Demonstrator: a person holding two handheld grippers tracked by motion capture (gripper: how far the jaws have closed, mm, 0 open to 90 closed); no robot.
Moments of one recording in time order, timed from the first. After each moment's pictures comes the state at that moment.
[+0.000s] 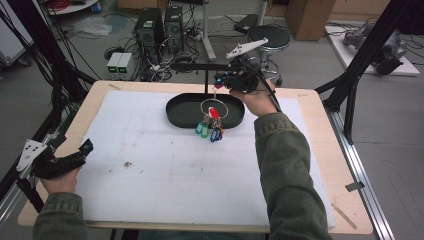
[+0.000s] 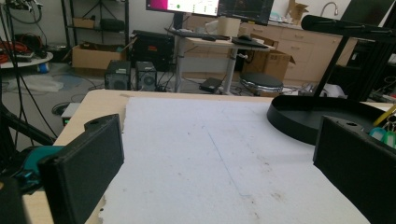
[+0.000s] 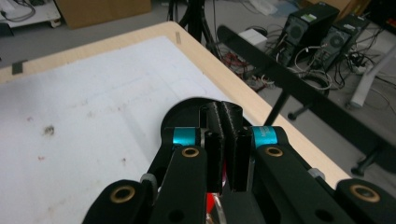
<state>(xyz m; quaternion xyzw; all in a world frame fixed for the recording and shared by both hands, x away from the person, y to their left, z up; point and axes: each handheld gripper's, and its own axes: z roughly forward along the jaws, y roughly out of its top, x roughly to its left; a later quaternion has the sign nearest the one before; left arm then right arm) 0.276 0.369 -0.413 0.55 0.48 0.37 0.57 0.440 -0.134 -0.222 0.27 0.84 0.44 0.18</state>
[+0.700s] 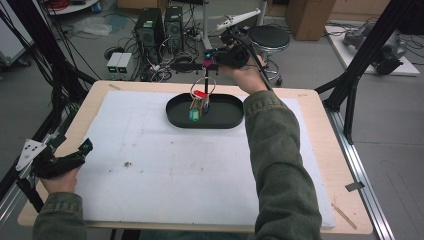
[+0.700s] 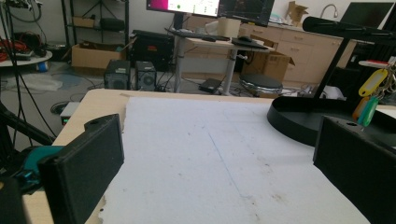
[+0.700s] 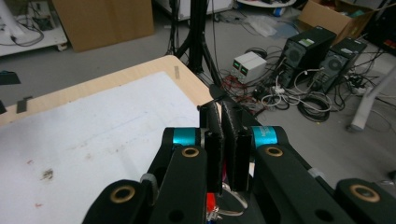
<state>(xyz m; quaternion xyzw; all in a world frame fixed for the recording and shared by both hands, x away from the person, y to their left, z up) 0.277 0.370 -0.414 0.55 0.49 0.37 0.57 0.472 -0.109 -0.181 0.26 0.82 0.47 0.19</state>
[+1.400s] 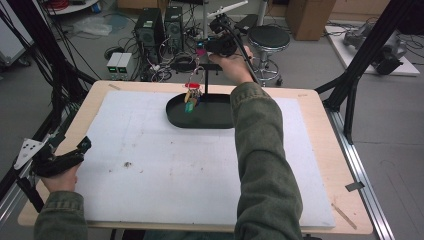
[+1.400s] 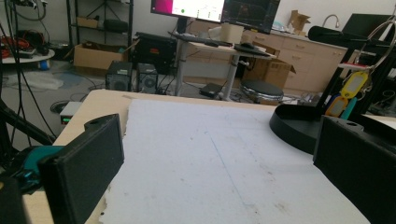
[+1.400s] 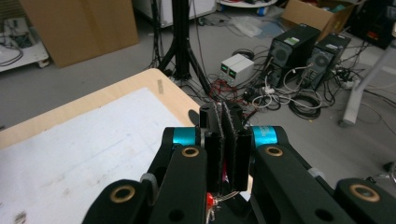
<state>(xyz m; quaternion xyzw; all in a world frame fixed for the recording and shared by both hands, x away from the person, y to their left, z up) 0.281 0.374 -0.415 0.53 0.50 0.37 0.58 0.510 -0.083 -0.181 0.31 0.80 0.47 0.19</state>
